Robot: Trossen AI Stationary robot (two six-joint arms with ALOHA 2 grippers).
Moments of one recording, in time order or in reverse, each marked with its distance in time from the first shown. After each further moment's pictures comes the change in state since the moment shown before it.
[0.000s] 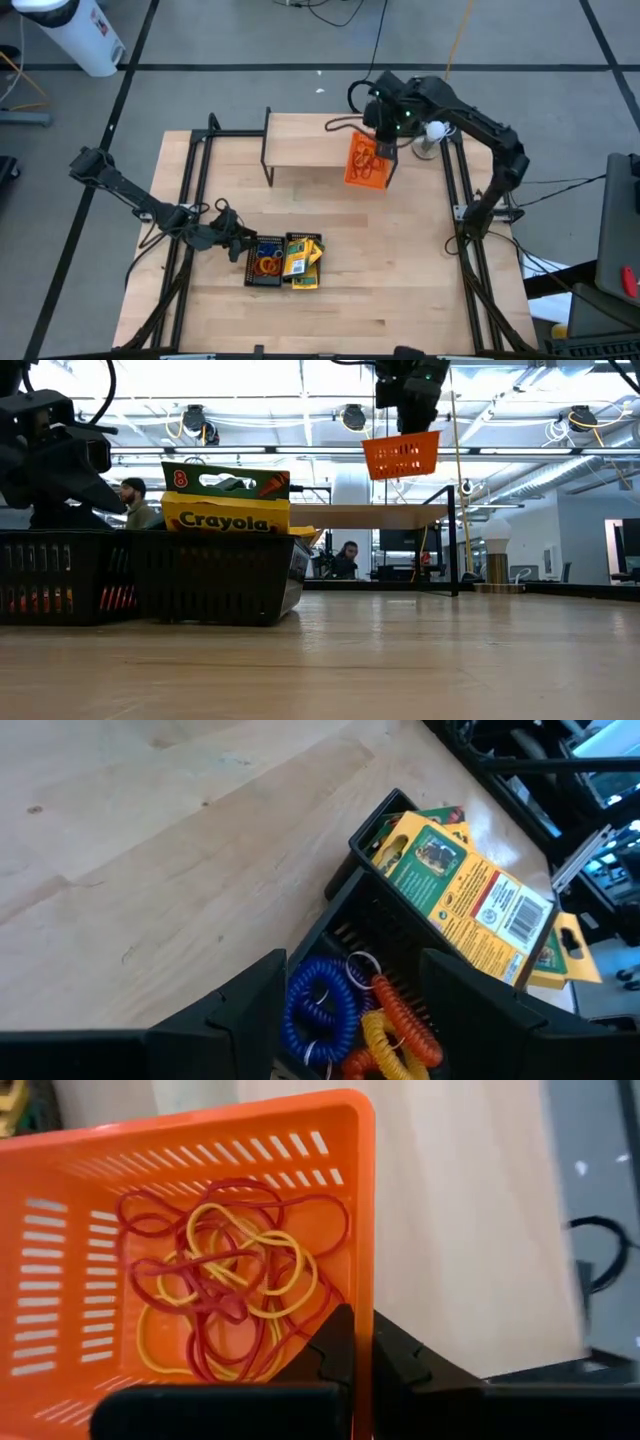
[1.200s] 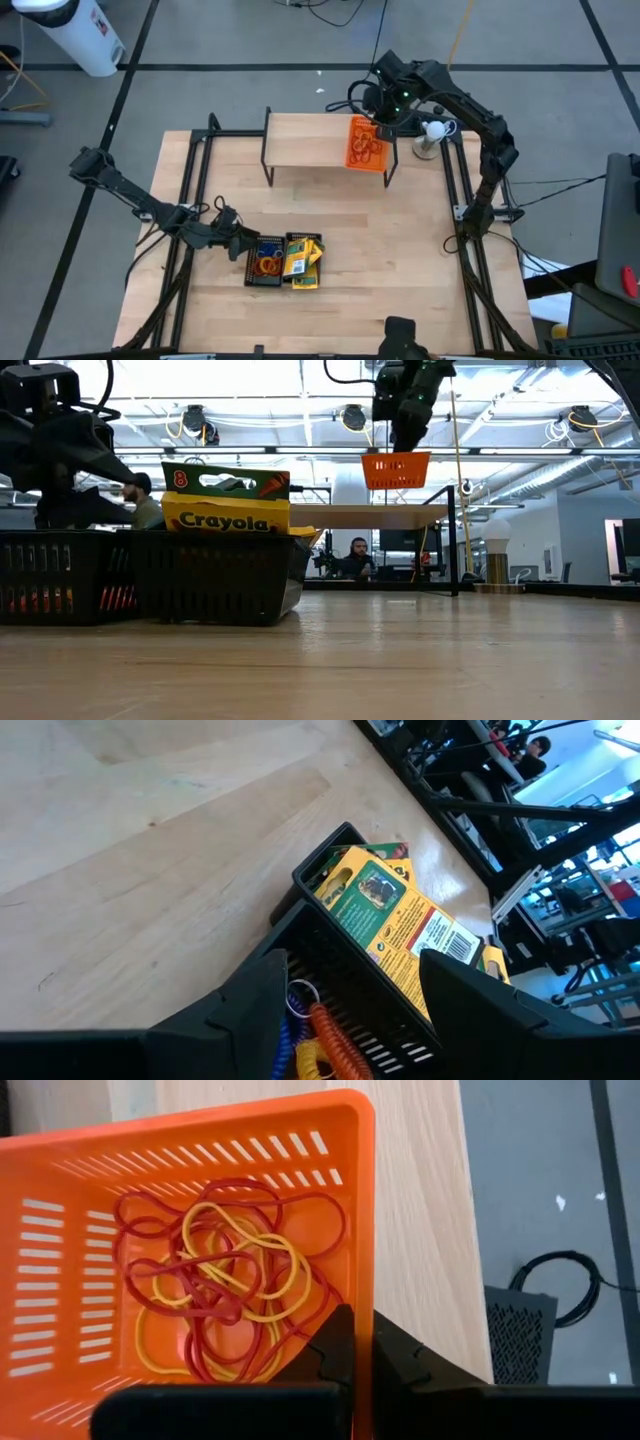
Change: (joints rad) left arm 0.000 0.000 0.000 0.130 -0.001 -0.022; right arm -0.137 0.122 0.127 0.021 -0.073 -0.201
